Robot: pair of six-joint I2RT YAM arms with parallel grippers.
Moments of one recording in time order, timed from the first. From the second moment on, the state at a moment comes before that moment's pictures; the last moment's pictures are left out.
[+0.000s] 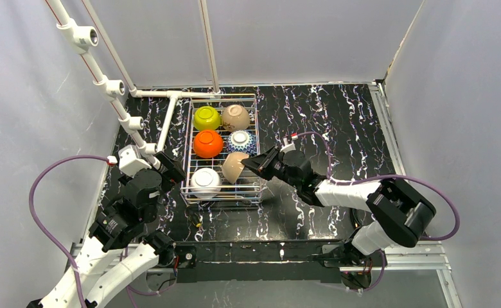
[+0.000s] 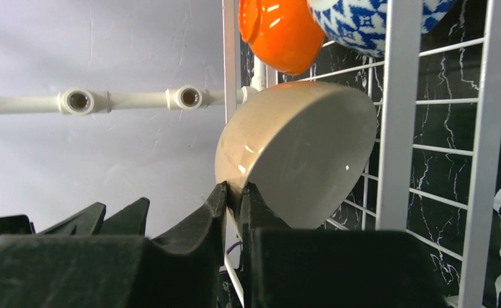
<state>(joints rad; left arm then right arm) -0.66 0.48 0.84 -0.86 -0.72 -0.80 0.86 1.47 0.59 0.64 -0.01 1.39</state>
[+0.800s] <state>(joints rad) -0.66 0.54 0.84 -0.83 -0.66 -0.76 0.85 1.61 0.45 1.12 -0.09 1.39</state>
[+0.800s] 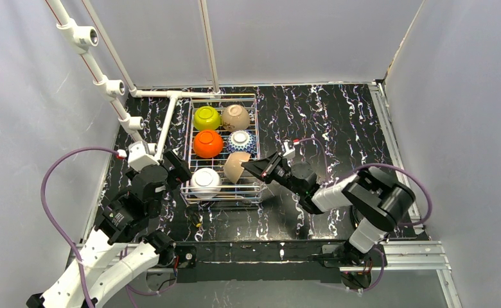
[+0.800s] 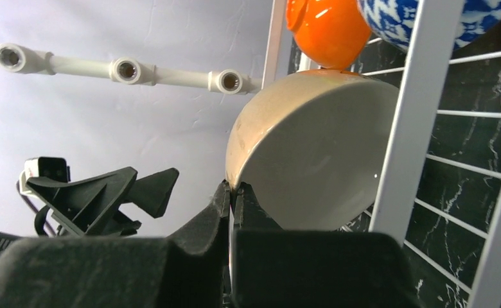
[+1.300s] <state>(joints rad) -0.66 0.57 0.84 -0.82 -0.65 -0.75 0.85 1.87 0.43 1.50 -0.14 1.58</state>
